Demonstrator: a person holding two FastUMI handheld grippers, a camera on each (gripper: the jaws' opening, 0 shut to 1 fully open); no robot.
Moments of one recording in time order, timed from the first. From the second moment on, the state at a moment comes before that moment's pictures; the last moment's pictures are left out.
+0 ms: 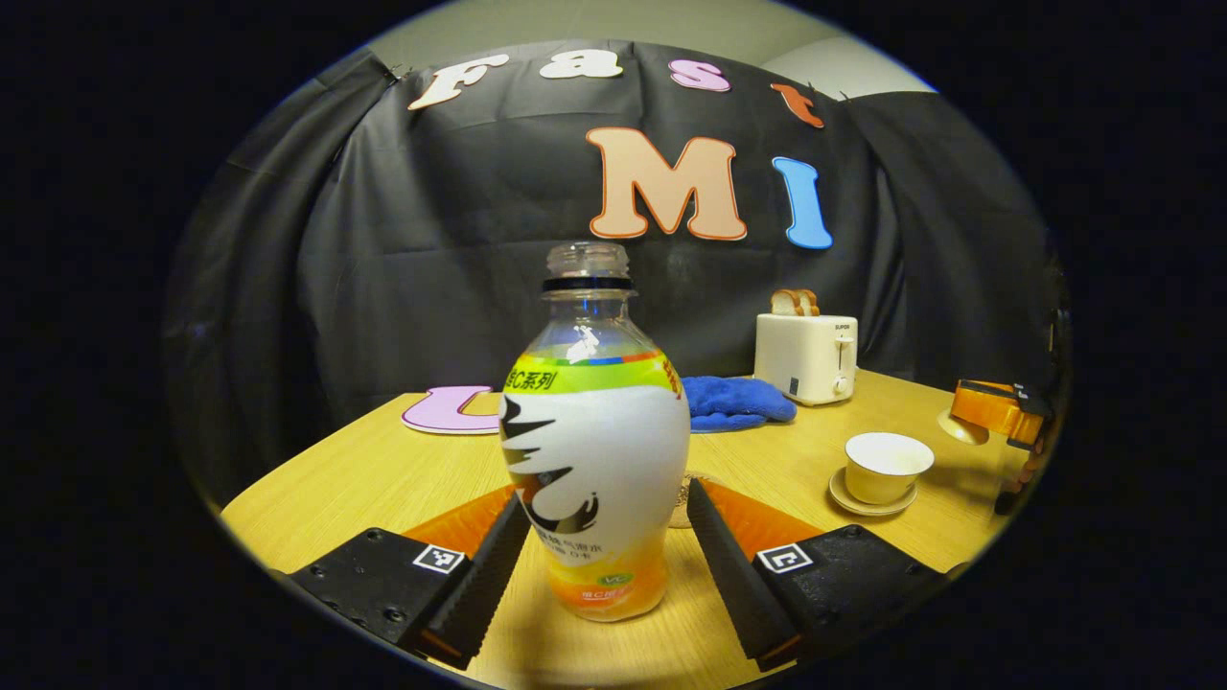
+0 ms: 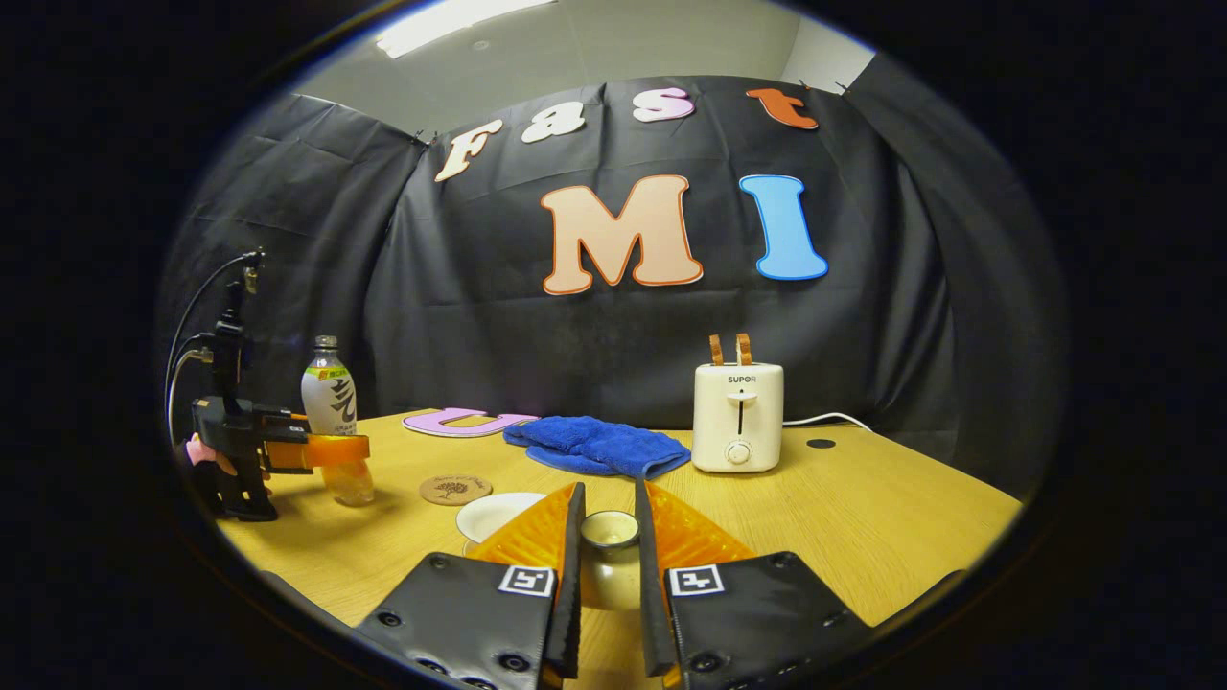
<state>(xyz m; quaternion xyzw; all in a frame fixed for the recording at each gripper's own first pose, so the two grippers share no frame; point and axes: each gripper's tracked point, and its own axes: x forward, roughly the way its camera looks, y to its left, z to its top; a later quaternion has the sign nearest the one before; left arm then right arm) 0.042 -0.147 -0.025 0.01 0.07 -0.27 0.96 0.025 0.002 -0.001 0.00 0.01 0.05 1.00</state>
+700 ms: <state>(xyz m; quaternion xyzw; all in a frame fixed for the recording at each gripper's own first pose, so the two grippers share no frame) 0.033 -0.173 -0.045 0.22 0.09 -0.24 0.94 0.028 -0.038 0.003 0.00 0.00 0.01 1.00</state>
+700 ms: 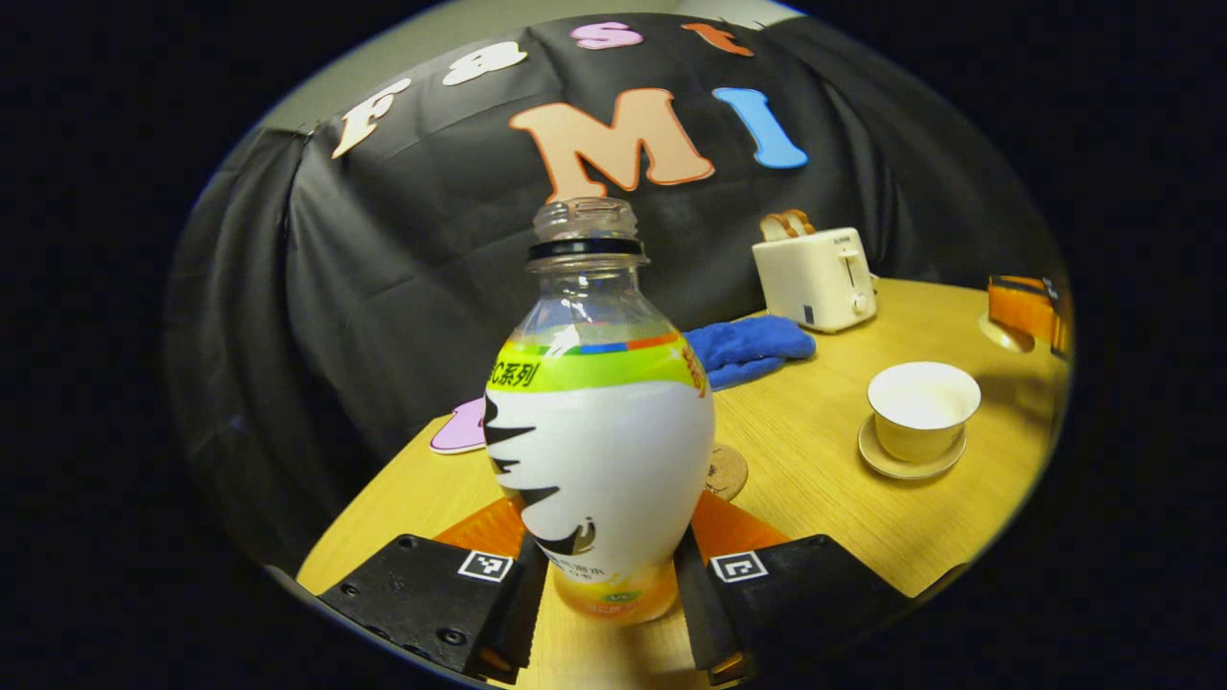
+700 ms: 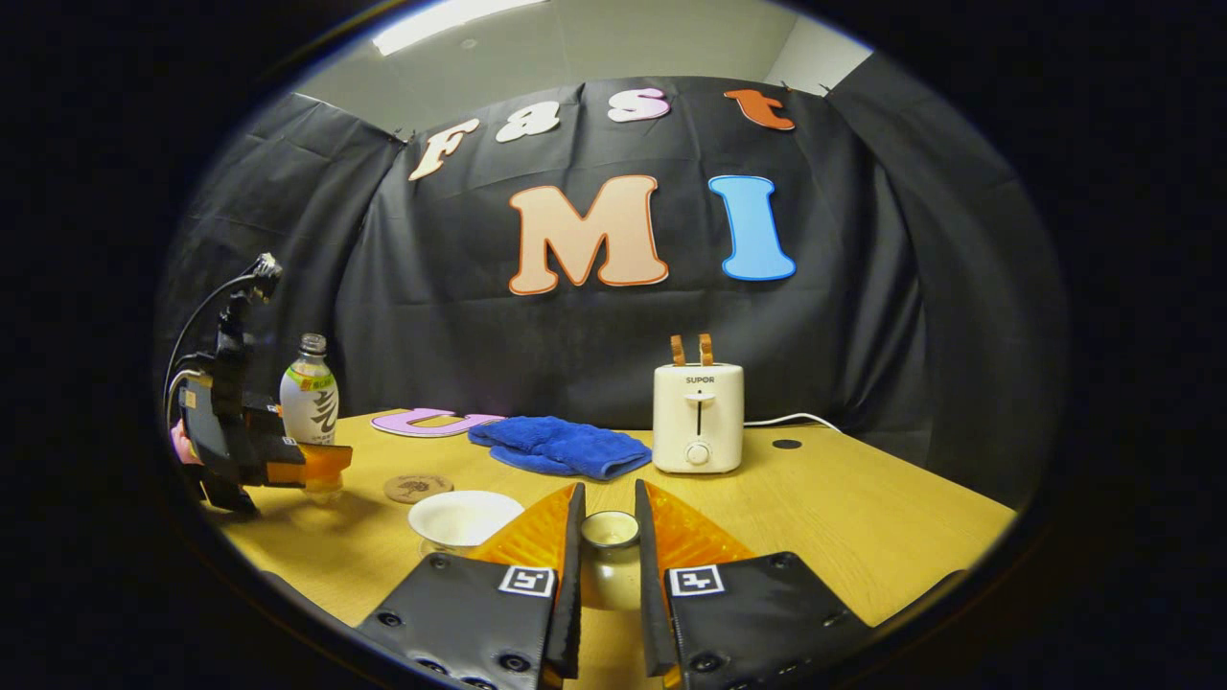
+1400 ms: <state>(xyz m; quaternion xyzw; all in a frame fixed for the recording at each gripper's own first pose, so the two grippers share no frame) 0.042 -0.196 0.004 0.69 -0.03 -0.19 0.70 0.032 -0.079 0.004 0.00 0.00 -0.04 1.00</state>
